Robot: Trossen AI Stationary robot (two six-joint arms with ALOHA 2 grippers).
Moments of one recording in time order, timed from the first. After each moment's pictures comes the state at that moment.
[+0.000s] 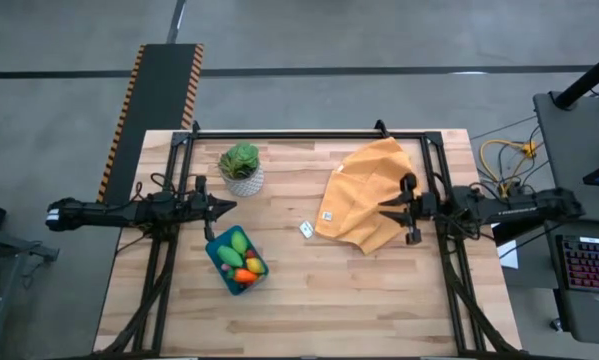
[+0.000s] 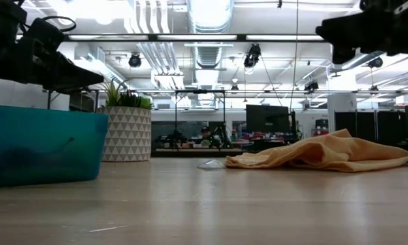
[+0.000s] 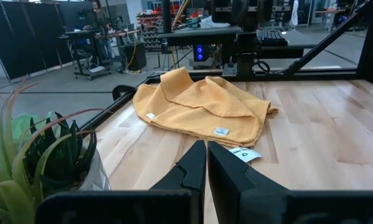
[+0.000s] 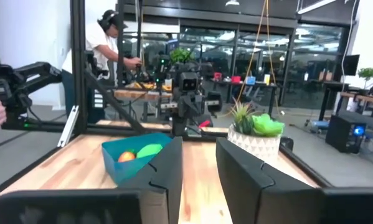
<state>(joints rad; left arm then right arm) -0.01 0.21 0.01 0.07 -0.24 0.06 0.05 0.38 0.09 0.43 0.03 -0.08</state>
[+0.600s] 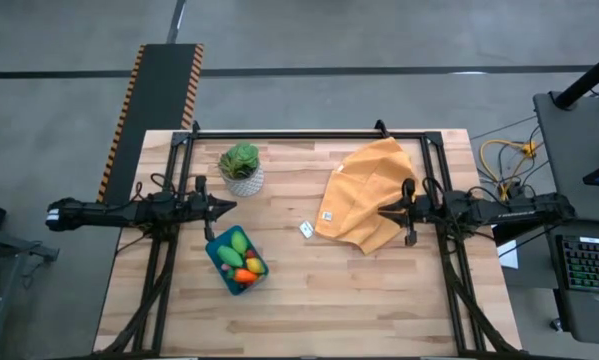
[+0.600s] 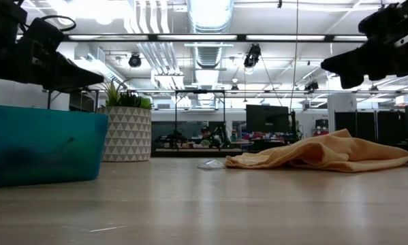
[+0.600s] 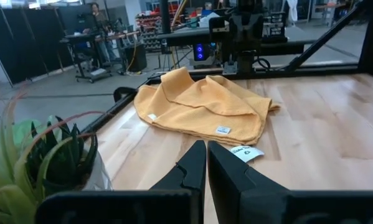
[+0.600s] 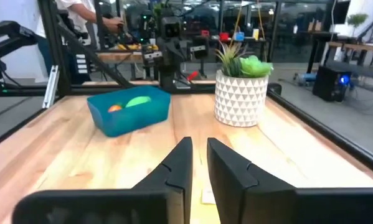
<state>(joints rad) -0.01 0.21 0.01 0.07 -0.24 0.09 0.05 0.23 0.02 0.17 0.10 -0.01</state>
